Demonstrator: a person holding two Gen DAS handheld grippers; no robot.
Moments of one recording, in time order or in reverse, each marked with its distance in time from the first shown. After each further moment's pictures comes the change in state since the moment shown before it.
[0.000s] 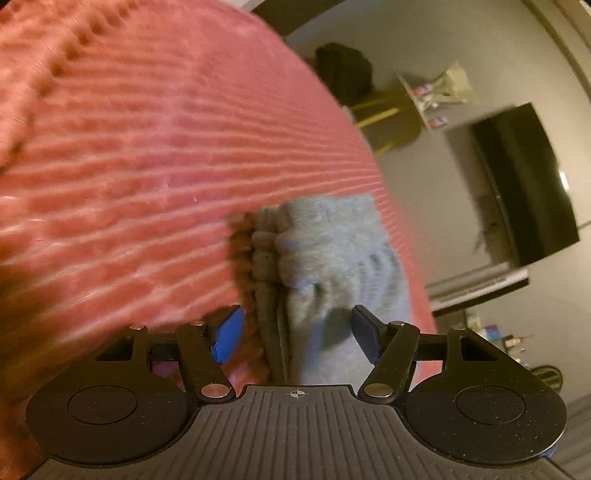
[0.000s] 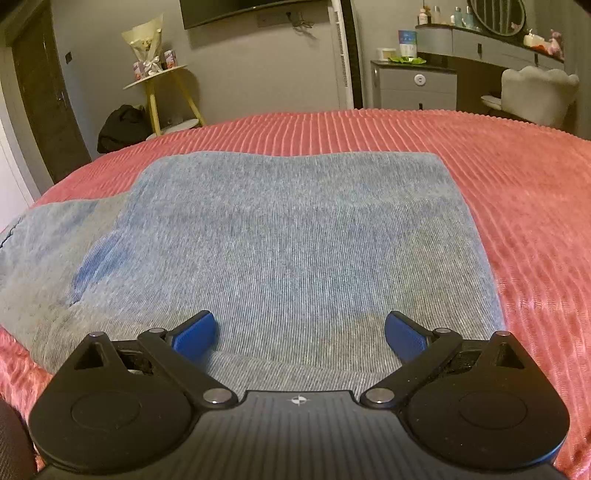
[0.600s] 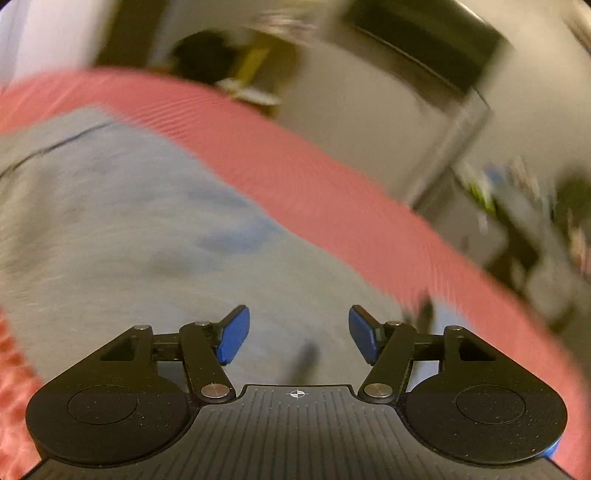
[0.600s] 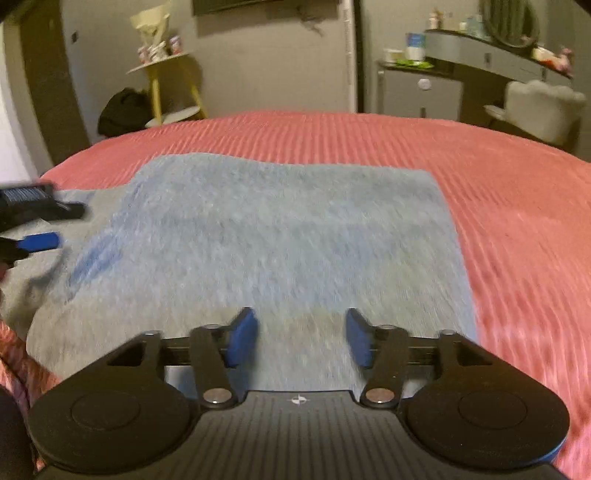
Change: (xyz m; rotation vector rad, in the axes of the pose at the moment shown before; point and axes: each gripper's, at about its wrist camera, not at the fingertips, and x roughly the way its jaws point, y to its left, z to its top) left arm 0.032 -0.163 -0.153 0.513 0.051 0.040; right arm -0.009 -0.004 0.009 -0.049 0.017 -0.032
